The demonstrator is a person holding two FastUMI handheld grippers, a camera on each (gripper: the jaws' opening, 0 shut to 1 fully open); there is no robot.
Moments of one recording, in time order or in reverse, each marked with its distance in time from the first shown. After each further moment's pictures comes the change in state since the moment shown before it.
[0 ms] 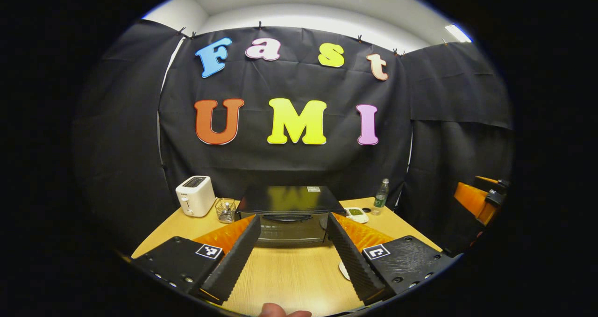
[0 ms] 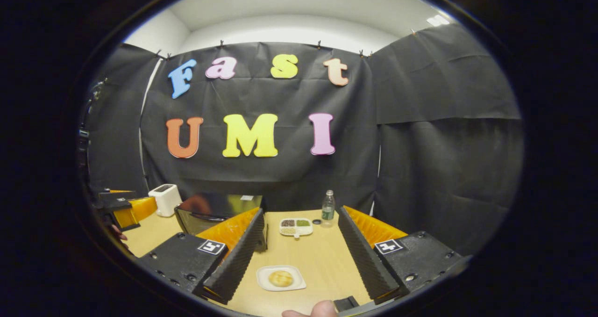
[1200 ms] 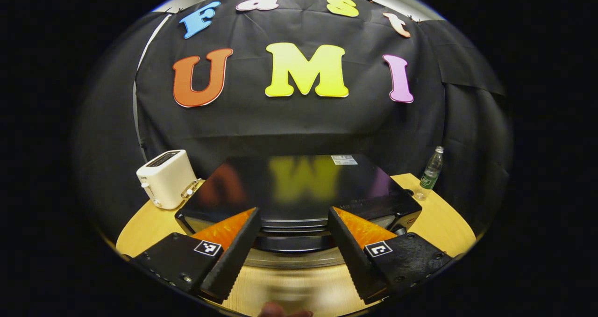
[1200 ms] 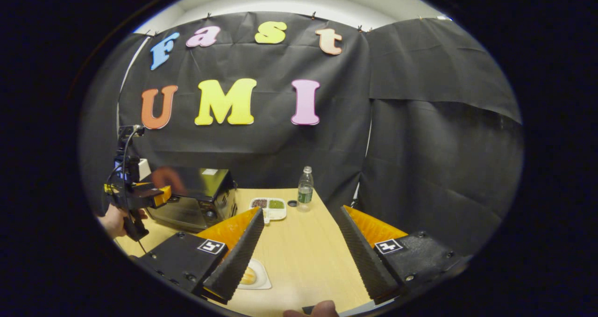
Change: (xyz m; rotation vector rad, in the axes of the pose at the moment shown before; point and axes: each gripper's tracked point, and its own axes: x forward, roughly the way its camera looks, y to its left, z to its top) left arm 0.217 0.019 -0.109 0.042 0.174 0.049; right arm 0.088 -0.059 -0.050 -0.047 0.194 -0.073
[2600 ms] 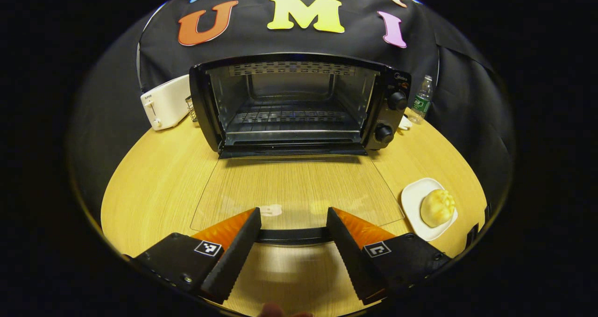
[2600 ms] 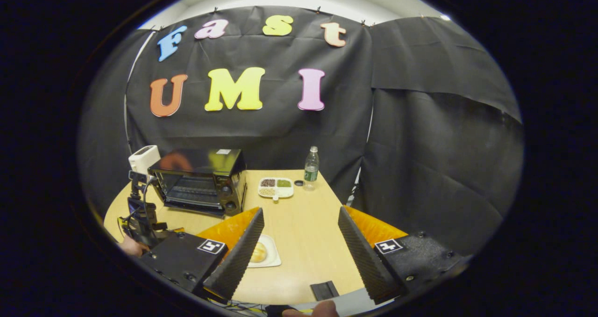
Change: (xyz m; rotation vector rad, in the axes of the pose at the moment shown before) left arm -0.087 0.000 -0.189 -0.024 0.390 -0.049; right arm -0.063 0.020 -0.047 -0.012 0.080 0.007
